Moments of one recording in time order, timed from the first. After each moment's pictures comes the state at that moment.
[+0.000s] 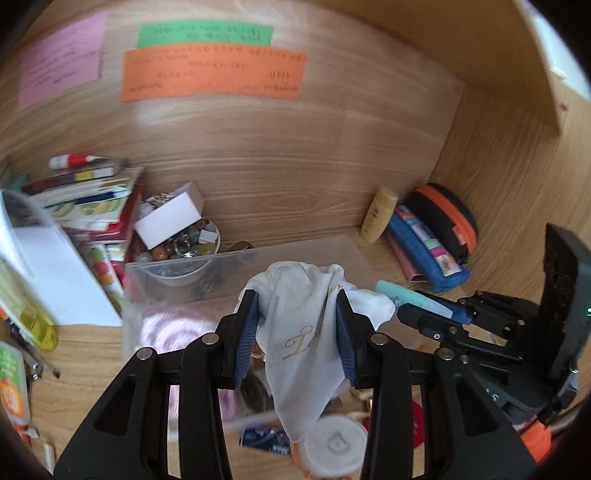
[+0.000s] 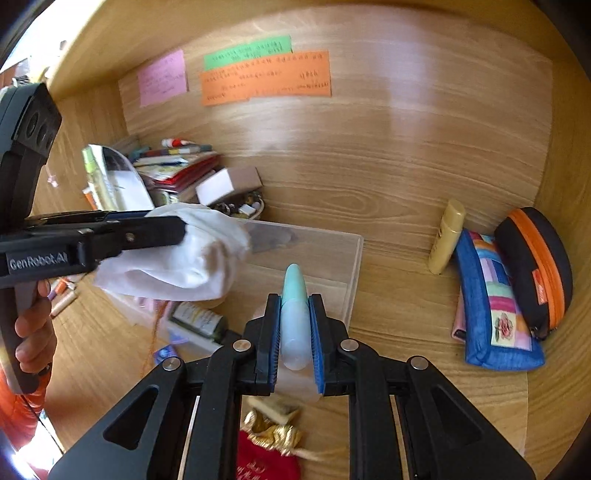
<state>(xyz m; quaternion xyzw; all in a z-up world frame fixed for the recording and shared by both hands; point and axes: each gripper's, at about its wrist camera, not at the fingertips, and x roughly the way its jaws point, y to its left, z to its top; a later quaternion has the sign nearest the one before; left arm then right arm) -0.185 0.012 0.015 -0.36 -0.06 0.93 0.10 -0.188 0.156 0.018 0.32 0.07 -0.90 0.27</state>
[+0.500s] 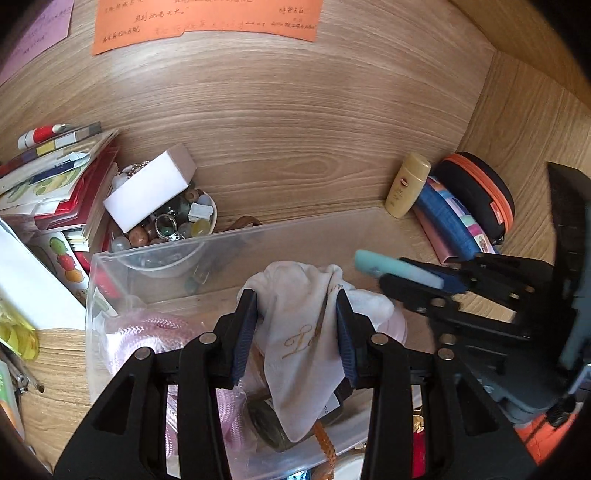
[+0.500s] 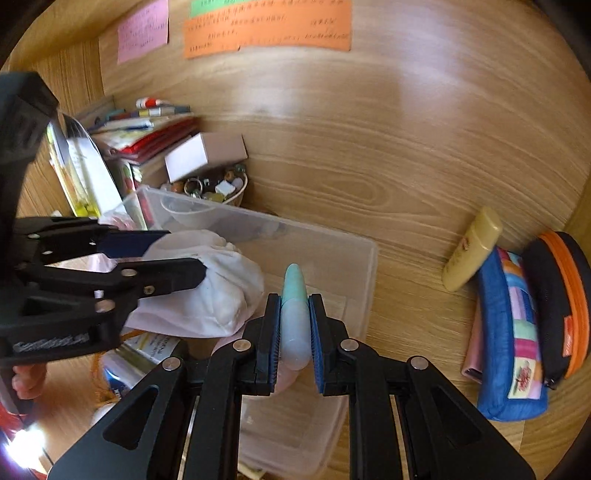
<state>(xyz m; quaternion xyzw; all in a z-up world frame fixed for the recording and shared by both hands) -0.221 0.011 -0.028 -0.40 -0.04 0.91 0.09 -0.243 0.118 -0.009 0.37 0.13 -0.88 0.26</state>
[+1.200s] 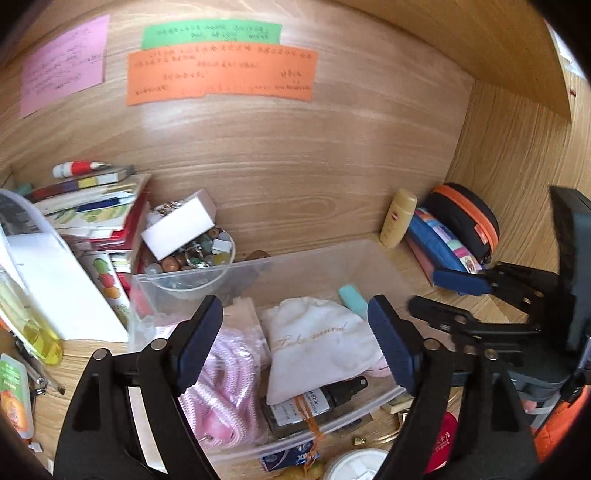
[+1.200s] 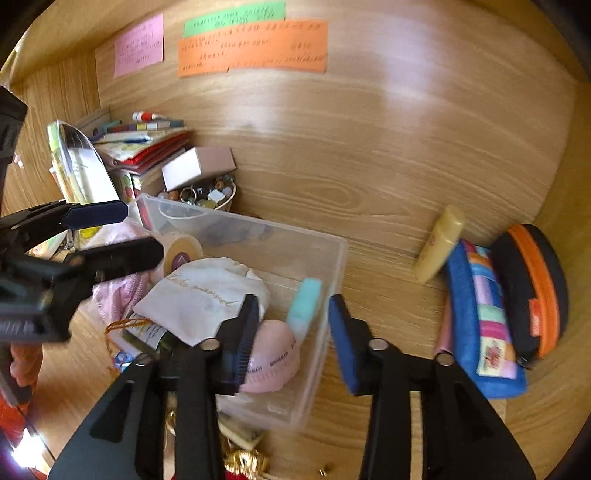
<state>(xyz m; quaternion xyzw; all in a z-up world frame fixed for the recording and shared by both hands) -0.181 0.007 0.005 -0.33 -0.04 0.94 0.07 -0.212 0.139 0.014 0.34 0.13 -0.90 0.23</state>
